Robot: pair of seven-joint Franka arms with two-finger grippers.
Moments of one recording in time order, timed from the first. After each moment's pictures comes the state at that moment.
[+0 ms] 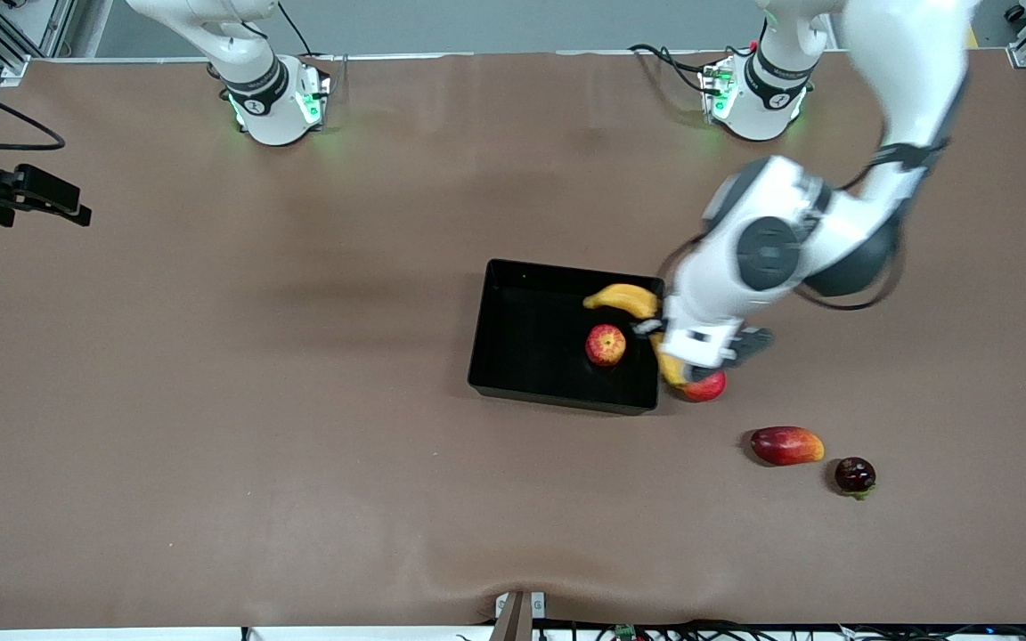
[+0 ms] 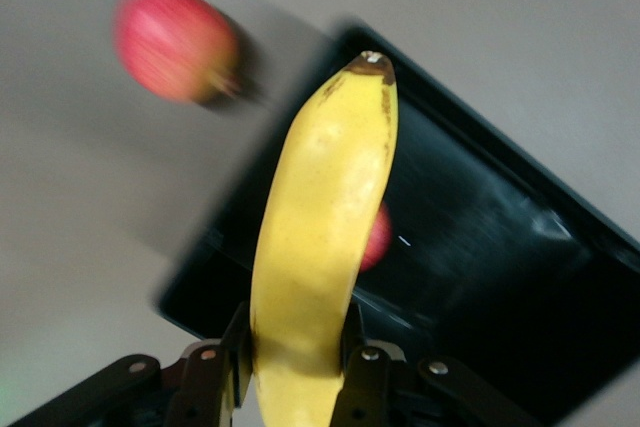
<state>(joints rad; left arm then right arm) -0.06 0.53 -0.58 -1.56 0.13 1.92 -1.11 -0.05 0.03 0.02 -1.48 0.04 1.38 -0.01</state>
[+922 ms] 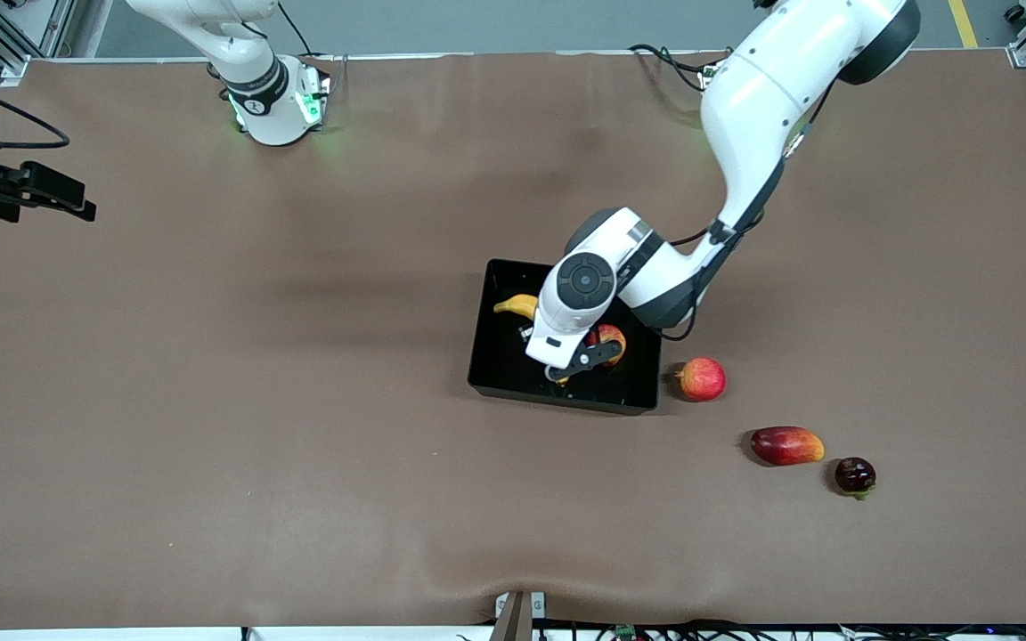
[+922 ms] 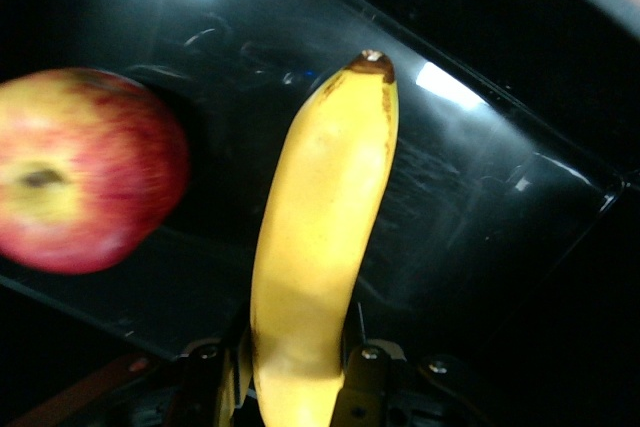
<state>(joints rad) -0.38 0.81 -0.40 -1.47 0.15 2.18 -1.16 -0.05 0.03 0.02 -1.48 0.04 1.36 -0.01</state>
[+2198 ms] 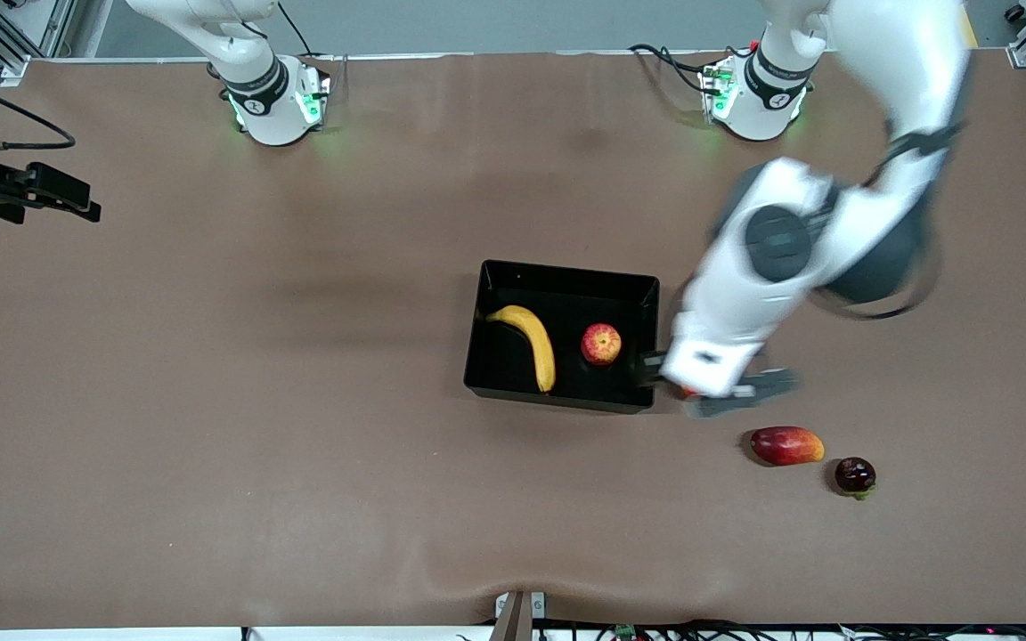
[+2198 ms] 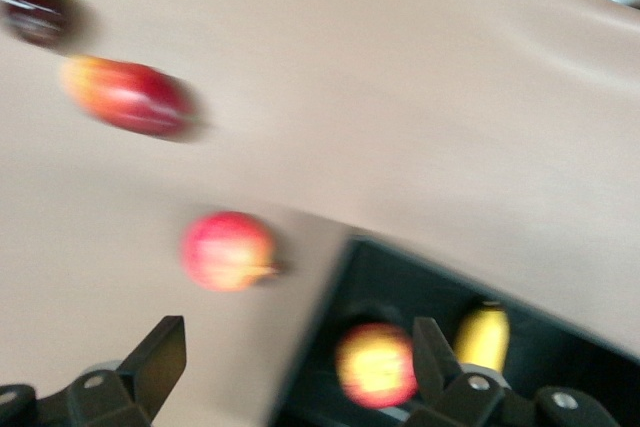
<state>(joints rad) -0.13 0.44 -0.31 -1.40 0.20 1.85 -0.75 -0.05 0.03 0.03 -1.48 0.04 1.36 -0.01</state>
